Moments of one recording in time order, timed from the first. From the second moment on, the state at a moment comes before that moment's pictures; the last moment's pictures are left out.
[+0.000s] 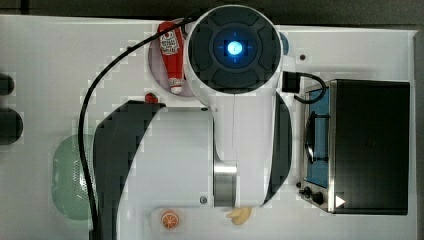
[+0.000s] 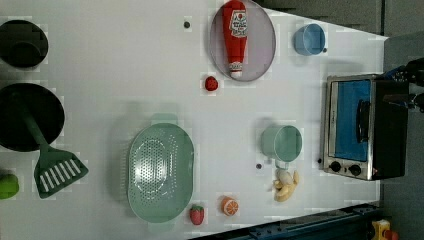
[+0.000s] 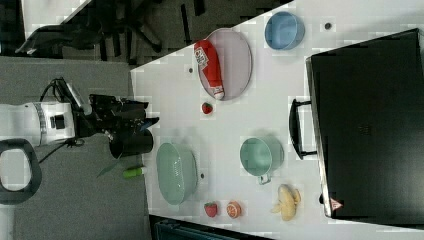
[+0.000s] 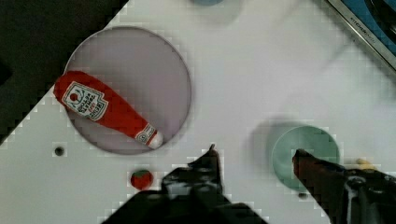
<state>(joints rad) 0.02 -0.03 -0.01 -1.79 -0.03 0.19 0.06</state>
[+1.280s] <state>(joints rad) 0.00 -0.34 -0.13 -1.97 -0.03 -0.04 -0.07</state>
